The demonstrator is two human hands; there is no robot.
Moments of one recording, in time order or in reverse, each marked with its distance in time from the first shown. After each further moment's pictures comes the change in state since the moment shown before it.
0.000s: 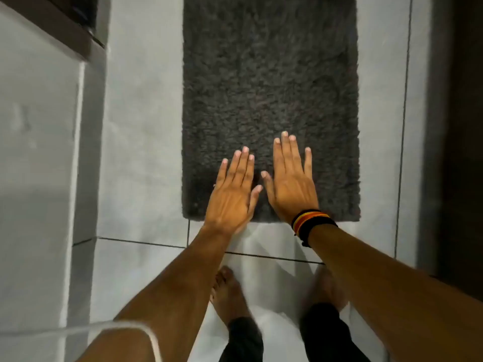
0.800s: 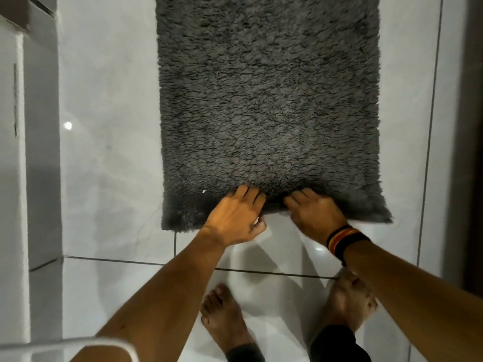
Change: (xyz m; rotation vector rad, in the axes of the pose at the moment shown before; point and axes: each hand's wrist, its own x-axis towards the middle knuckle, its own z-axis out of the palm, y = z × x) left_hand 0.036 -0.028 0.087 0.109 -0.186 0.340; right_hand -0.012 0.083 0.074 -0.319 -0.241 -0.354
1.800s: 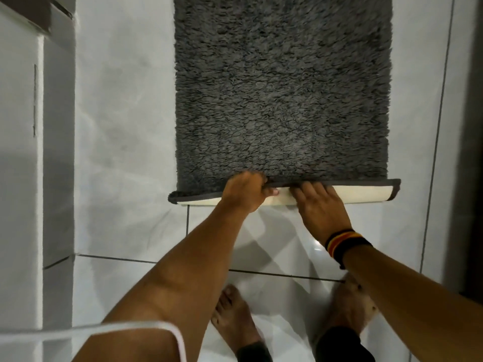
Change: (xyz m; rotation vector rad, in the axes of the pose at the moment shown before) left_hand 0.044 -0.030 -0.035 -0.434 -0.206 -0.439; right_hand 0.018 -0.013 -0.013 -0.022 0.025 0.193
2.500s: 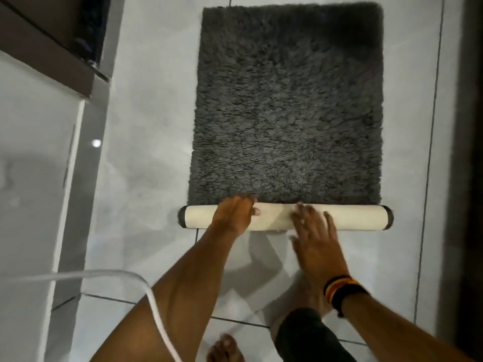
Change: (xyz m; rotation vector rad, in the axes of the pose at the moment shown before) left_hand 0.033 -0.030 -0.083 -0.042 0.033 -0.012; right_hand 0.046 0.009 -0.044 0.156 0.007 0.092
